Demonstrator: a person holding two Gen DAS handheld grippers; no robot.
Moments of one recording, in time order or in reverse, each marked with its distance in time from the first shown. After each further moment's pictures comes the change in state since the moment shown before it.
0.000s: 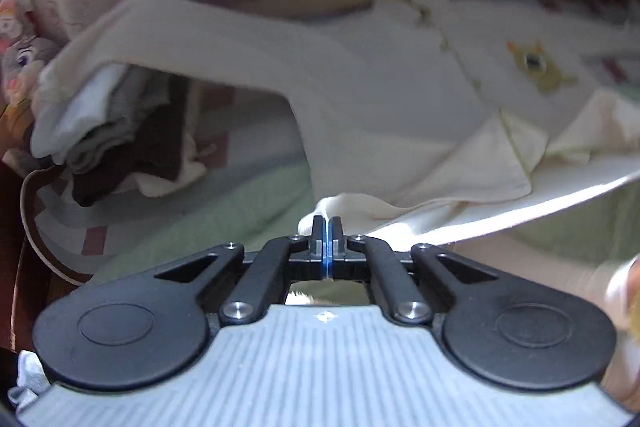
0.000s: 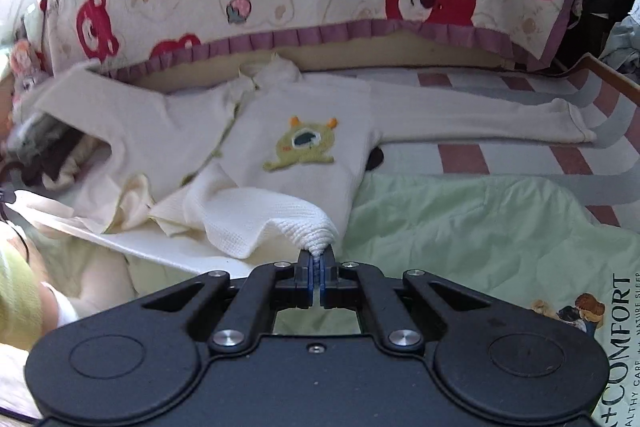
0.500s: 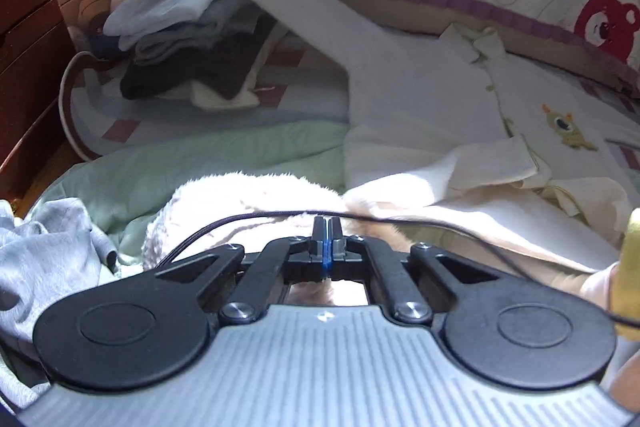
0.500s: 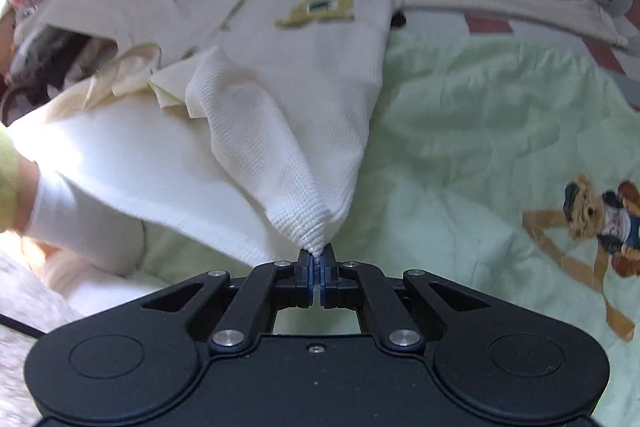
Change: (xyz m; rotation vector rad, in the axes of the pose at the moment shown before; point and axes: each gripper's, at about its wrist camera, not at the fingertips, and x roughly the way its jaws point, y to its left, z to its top) left arm 0.006 0.020 -0.110 -0.287 -0.014 0.043; right arm 0.056 -0.009 -0.080 -0.048 0.445 0.000
